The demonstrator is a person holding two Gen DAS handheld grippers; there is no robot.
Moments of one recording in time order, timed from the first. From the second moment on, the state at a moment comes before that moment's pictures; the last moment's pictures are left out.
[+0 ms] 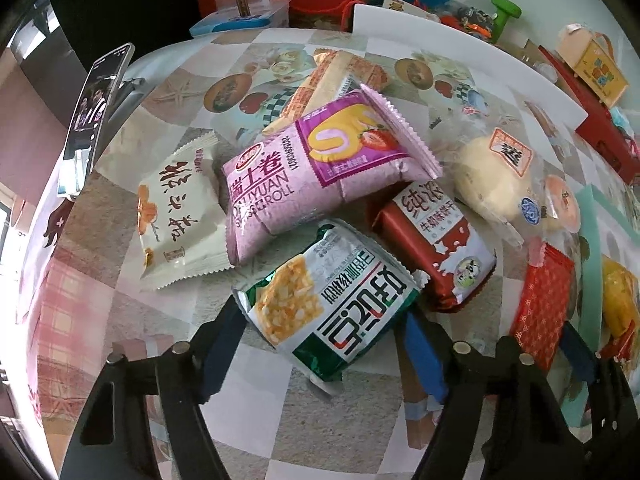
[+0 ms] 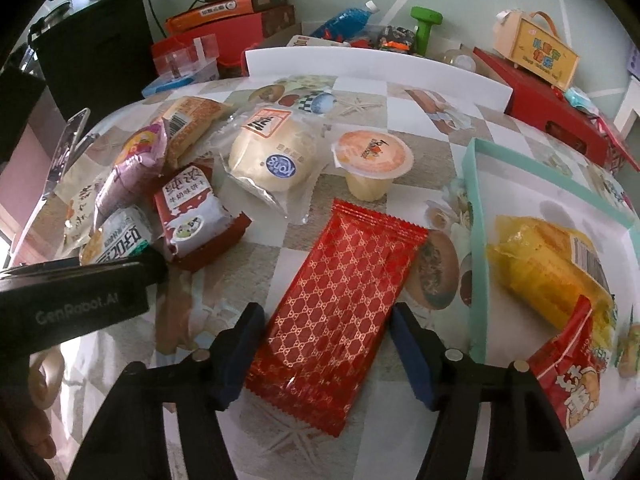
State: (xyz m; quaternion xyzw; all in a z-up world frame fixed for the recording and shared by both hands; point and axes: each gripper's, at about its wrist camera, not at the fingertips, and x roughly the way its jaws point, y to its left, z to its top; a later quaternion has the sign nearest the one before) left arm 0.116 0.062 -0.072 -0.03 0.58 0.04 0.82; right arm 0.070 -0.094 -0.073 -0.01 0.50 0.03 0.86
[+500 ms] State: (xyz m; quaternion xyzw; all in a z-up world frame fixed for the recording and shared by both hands) left arm 0.106 0.055 -0.055 -0.03 0.57 0.03 0.82; right arm 0.063 -0.114 -0.066 0.03 0.51 0.03 0.86
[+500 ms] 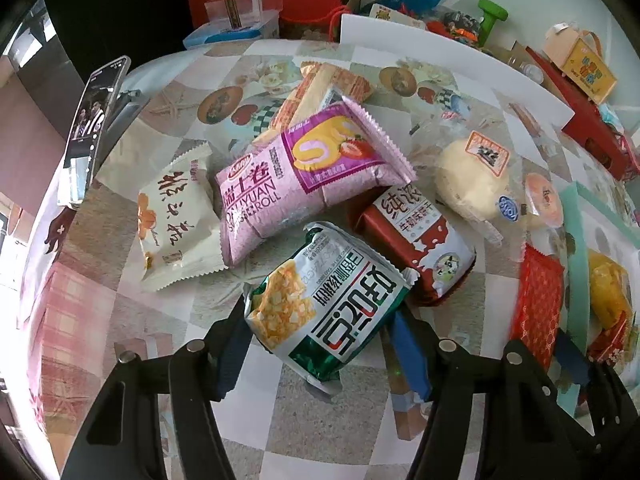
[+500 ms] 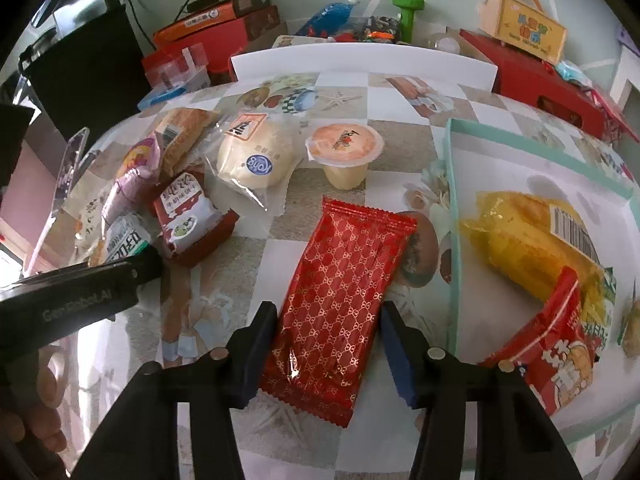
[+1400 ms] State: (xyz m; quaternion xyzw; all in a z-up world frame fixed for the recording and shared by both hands) left arm 0.086 0.047 0.010 -0.03 0.49 0.01 0.87; right arm 0.038 -0.129 -0.007 0.08 0.45 0.05 0.89
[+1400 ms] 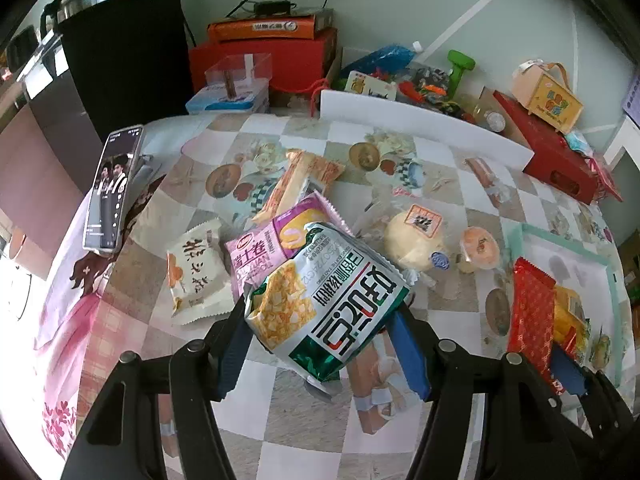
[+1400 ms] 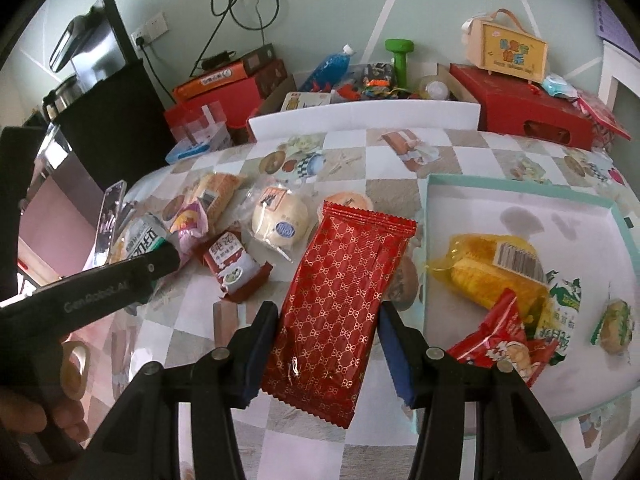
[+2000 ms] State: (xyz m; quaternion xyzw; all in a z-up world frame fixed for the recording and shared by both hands) left arm 0.078 -0.025 0.037 0.03 0.44 -0.06 0.90; right arm 0.032 -0.239 0.021 0.17 0.40 -0.05 0.90
